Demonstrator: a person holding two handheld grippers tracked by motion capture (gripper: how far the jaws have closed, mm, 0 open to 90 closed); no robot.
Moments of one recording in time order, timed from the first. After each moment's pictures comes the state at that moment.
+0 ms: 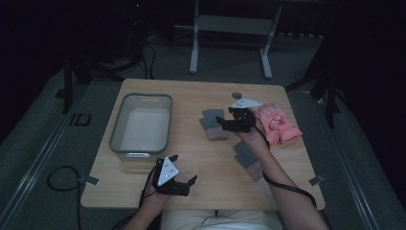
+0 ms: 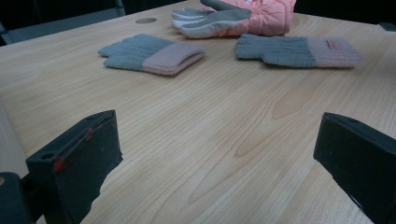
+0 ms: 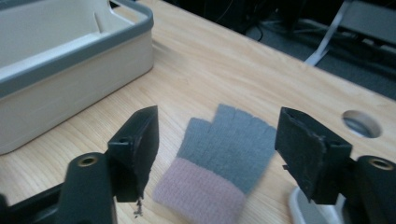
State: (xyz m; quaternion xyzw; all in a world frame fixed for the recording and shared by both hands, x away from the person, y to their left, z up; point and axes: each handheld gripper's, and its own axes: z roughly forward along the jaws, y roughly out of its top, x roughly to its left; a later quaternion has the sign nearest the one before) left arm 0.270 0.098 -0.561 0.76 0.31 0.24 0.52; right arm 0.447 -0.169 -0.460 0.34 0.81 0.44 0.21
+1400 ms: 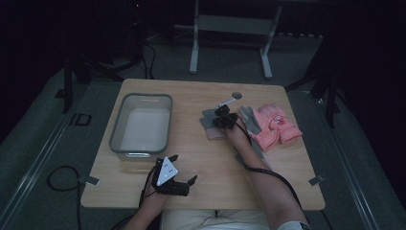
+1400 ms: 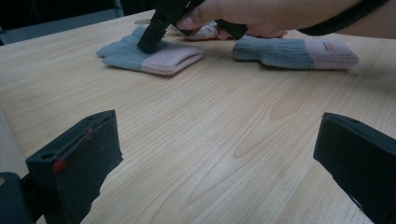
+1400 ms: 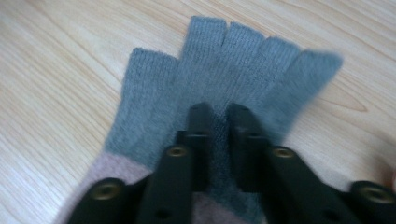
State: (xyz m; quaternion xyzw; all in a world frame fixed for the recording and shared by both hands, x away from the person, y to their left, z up) left arm 0.269 0.099 -0.562 0.76 0.31 0.24 0.52; right arm 0.521 -0.127 -0.540 0.42 0.85 0.28 0.17
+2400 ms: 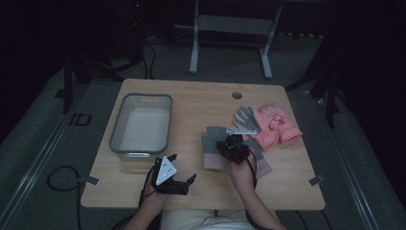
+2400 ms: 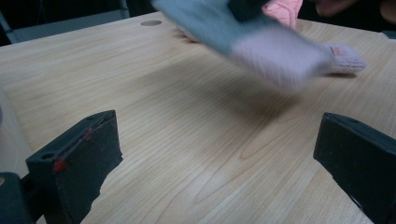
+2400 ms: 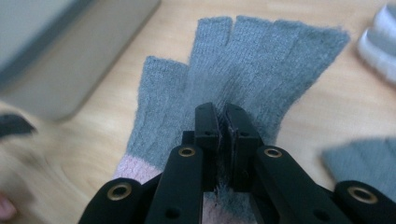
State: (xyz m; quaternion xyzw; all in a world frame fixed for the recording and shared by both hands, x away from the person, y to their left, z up) left arm 0.271 0.101 -0.562 0.75 0.32 0.24 0.52; right arm 0.351 -0.143 -0.488 0.51 0.76 0.38 0.15
